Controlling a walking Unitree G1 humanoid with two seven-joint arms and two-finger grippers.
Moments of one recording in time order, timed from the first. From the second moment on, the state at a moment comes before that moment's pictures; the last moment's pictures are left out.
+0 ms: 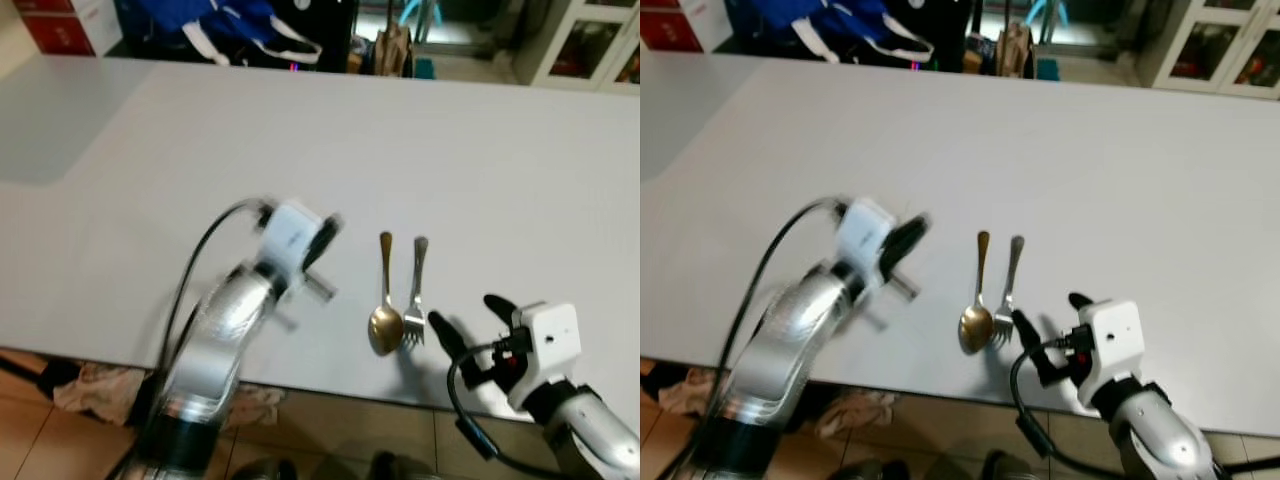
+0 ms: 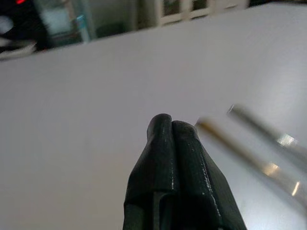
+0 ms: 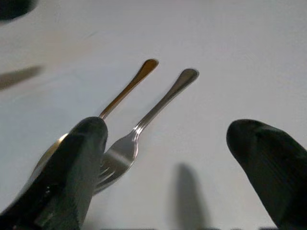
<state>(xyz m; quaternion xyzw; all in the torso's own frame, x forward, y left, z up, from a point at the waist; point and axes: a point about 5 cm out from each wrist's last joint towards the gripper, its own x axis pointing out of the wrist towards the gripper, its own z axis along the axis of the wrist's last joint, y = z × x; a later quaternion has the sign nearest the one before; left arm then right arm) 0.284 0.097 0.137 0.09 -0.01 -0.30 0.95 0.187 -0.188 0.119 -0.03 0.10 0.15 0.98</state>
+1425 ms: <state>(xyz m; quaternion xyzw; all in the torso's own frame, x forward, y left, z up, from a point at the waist) 0.278 0.099 0.115 0.04 0.05 -0.25 0.97 0.209 -0.188 0.096 -0.03 0.07 0.09 0.99</state>
